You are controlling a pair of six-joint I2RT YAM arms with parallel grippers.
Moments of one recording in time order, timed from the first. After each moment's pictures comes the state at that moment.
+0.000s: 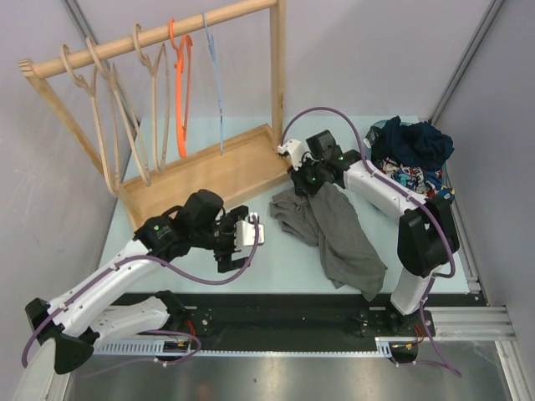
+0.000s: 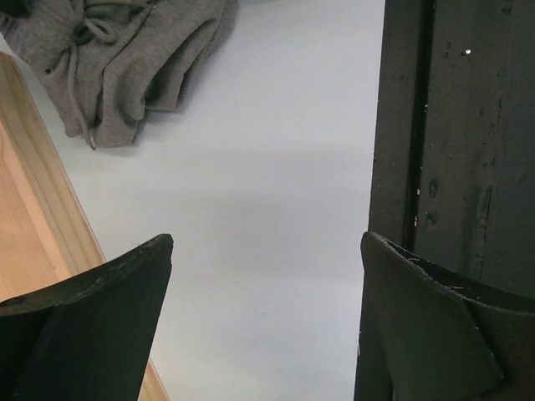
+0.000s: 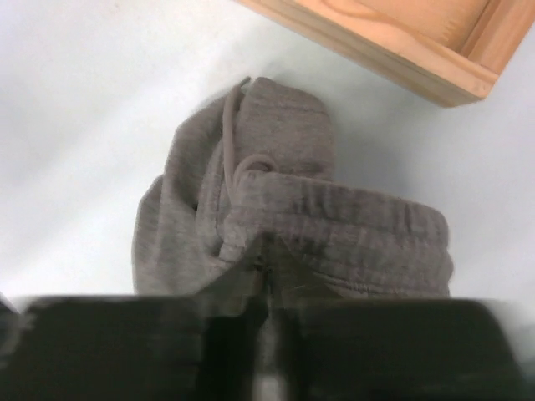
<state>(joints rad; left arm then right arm) -0.77 0.96 0.96 -0.83 0.41 0.65 0.54 1.76 1.44 -0.57 -0.31 -0.31</state>
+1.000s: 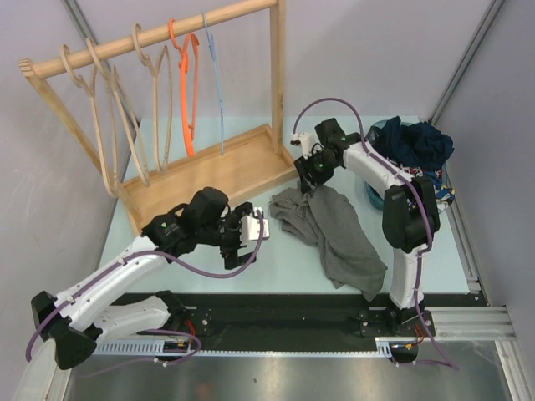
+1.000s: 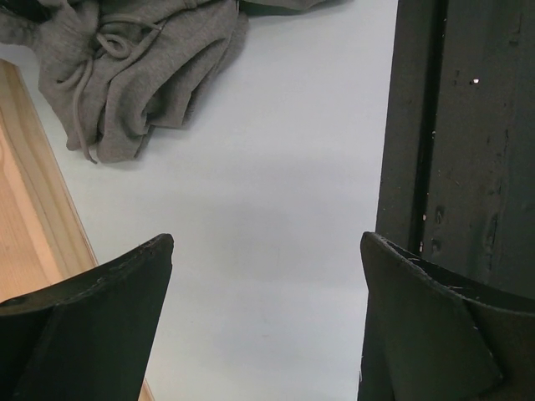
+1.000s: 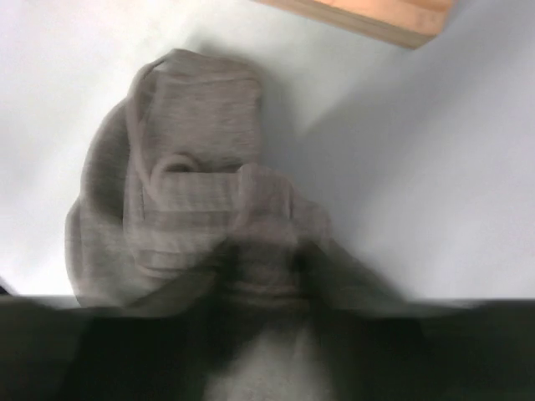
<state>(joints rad) -0.77 1.00 0.95 -0.74 0.42 0.61 0.41 2.00 1.67 -0.76 -0.36 -0.27</state>
